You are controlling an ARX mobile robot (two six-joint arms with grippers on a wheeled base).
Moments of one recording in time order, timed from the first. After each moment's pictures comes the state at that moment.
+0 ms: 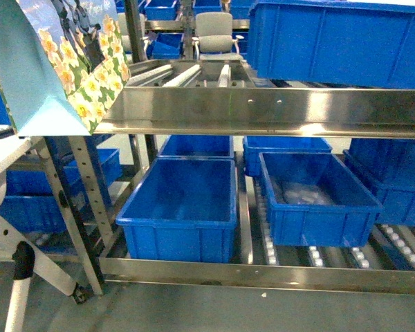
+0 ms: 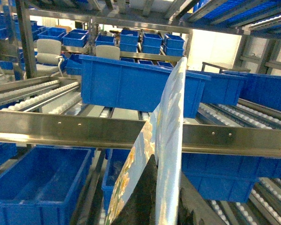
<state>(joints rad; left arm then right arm) -0.49 1.16 0.55 0.81 -0.43 0.16 0.01 0.54 0.28 0.39 0.09 -0.08</state>
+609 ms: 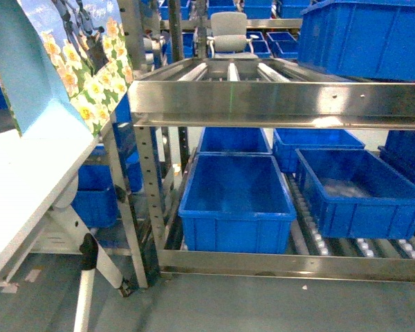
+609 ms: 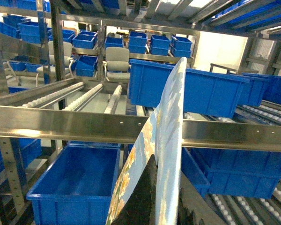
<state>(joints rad) -0.49 1.16 0.55 0.81 -0.43 0.16 0.01 0.54 0.28 0.39 0.09 -0.08</state>
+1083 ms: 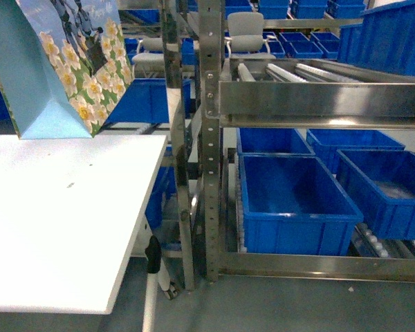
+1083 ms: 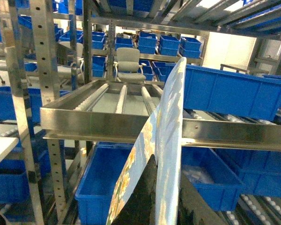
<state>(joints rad) -0.49 1.16 0.55 0.81 -0.43 0.16 0.01 0.54 0.28 0.39 0.09 -0.08</state>
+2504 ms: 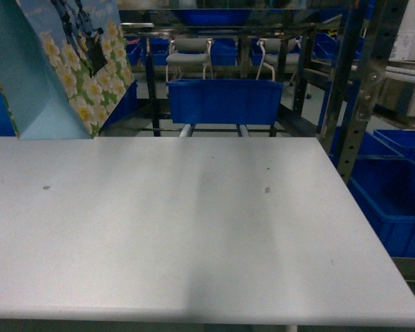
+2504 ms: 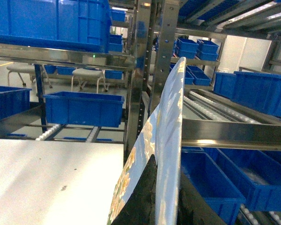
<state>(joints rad) -0.49 1.16 0.55 0.81 -0.43 0.16 0.01 0.54 0.28 0.38 0.09 -0.08</state>
